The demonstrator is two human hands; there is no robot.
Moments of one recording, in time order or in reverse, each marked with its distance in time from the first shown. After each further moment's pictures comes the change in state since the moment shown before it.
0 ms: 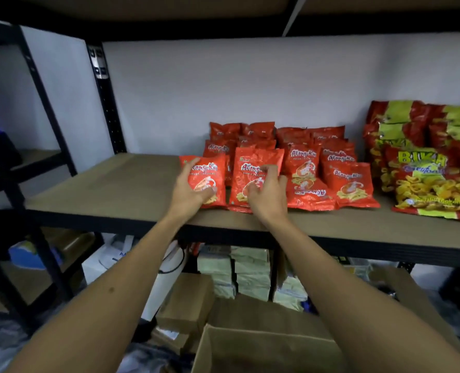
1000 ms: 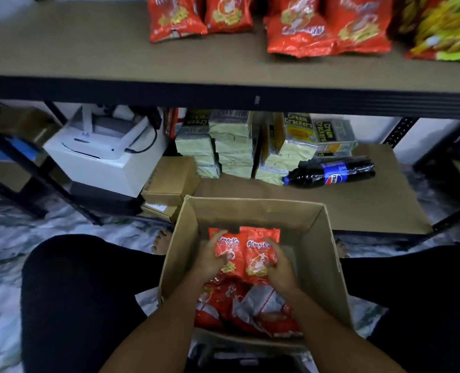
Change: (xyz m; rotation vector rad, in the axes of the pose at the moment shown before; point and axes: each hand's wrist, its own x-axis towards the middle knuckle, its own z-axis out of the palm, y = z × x) left_hand -0.279 -0.248 0.108 0.125 -0.519 -0.751; right_hand -0.270 0.307 0.045 0.122 -0.427 0.669
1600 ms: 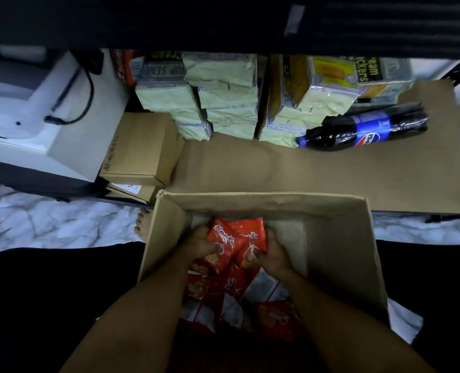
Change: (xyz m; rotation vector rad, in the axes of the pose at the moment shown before) left_hand 0.106 -0.092 0.002 0.279 -0.268 -0.450; right_hand 0.082 0.065 0.041 -0.199 -0.178 0.373
